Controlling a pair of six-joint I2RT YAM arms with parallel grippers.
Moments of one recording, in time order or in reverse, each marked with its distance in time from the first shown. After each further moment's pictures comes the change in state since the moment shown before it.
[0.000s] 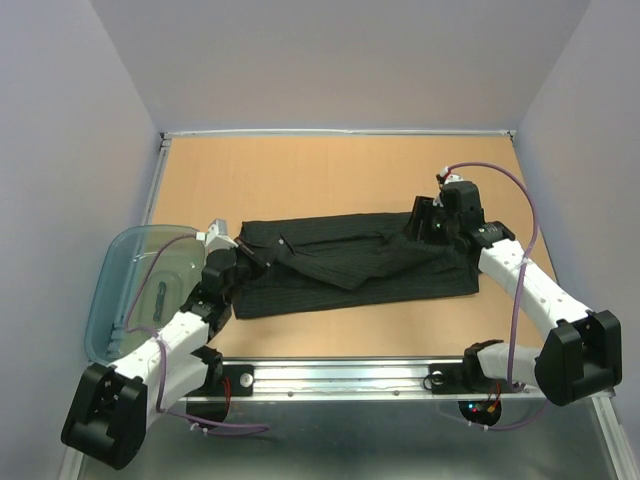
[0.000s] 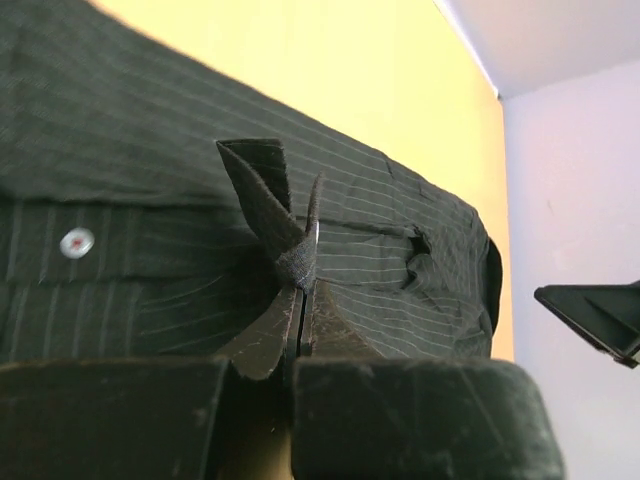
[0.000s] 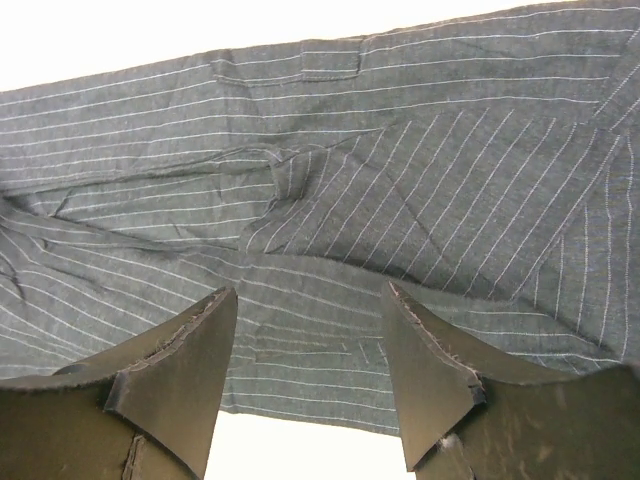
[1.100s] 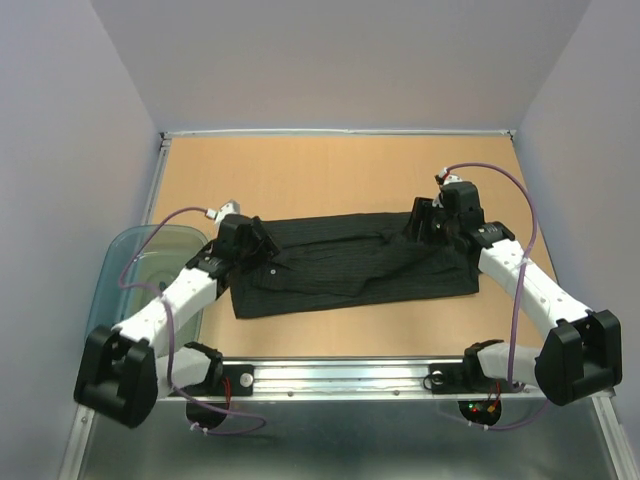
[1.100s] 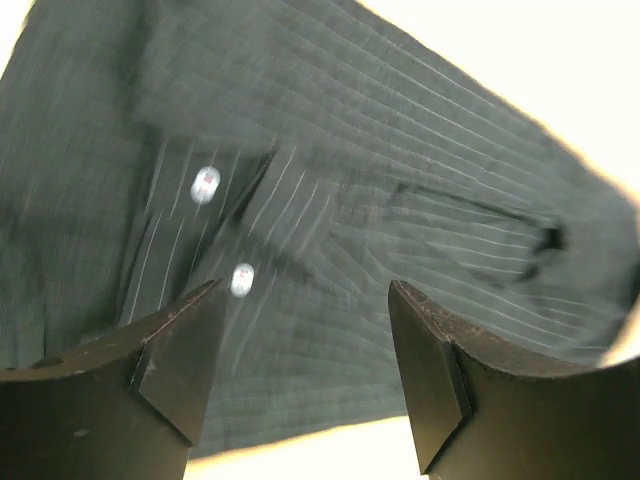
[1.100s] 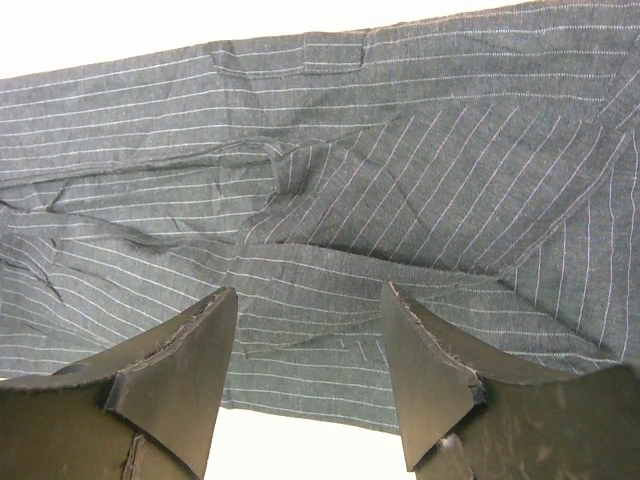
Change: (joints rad) left arm 0.002 0.141 0.307 -0.576 -0.075 0.065; right arm 0.000 0.000 -0.005 0.000 -0.048 -0.014
